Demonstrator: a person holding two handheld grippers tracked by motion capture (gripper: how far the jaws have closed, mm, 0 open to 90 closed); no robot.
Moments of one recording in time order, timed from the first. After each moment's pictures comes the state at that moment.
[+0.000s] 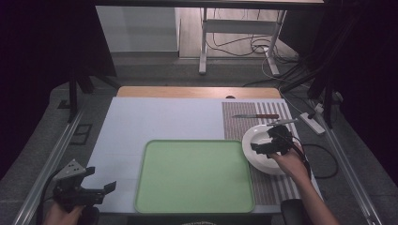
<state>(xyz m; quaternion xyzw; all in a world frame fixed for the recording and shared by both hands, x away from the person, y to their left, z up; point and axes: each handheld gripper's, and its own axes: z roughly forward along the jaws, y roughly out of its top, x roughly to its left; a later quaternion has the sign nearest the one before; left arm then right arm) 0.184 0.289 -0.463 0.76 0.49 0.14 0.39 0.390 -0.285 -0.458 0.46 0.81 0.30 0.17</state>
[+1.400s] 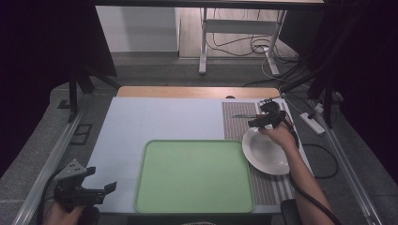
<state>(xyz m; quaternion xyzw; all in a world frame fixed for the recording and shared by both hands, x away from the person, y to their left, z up) 0.184 0.288 -0.463 0.77 0.49 0.14 0.38 0.499 -0.278 -0.467 0.50 0.81 0.25 0.18</state>
